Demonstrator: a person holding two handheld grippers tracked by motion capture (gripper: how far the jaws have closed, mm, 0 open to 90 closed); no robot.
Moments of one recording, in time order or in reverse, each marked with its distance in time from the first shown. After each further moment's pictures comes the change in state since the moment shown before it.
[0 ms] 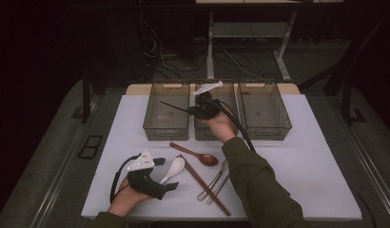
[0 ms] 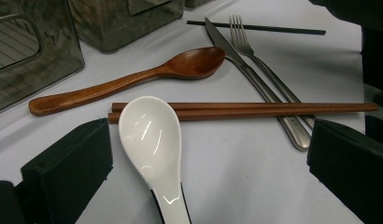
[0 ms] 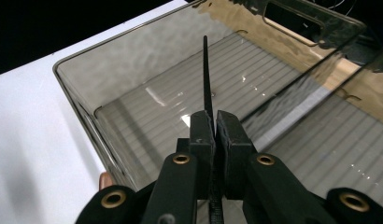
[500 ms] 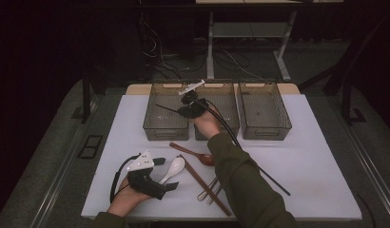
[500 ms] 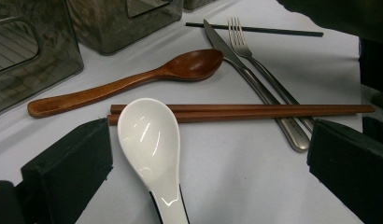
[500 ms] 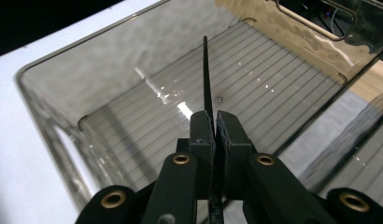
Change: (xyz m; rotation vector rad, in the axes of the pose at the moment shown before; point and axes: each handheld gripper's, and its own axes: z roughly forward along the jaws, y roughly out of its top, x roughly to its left) left arm 0.000 0.000 0.000 -0.006 -0.005 0.001; right arm 0.013 0.018 0.041 0.084 -0.047 0.005
